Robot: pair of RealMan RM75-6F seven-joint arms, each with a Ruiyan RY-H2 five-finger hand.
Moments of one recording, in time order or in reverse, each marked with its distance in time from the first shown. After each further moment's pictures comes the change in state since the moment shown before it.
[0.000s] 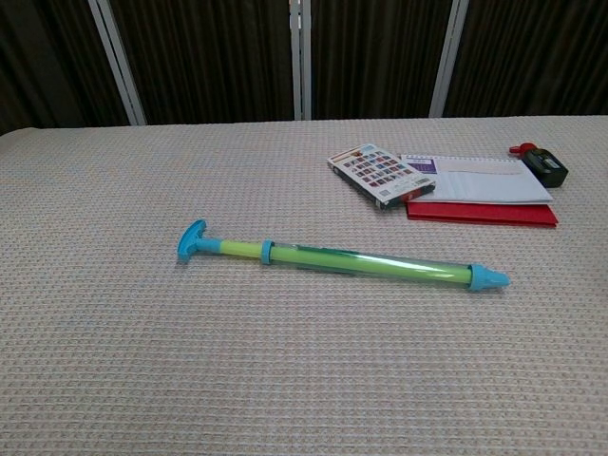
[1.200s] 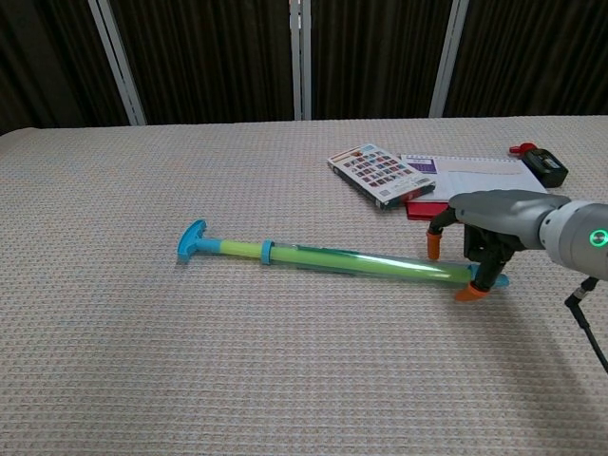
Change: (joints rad) left arm -0.056 -0.062 -0.038 0.058 -0.153 -0.104 0.096; right arm 0.592 -0.471 0.100 0.218 0.733 -0.474 -0.470
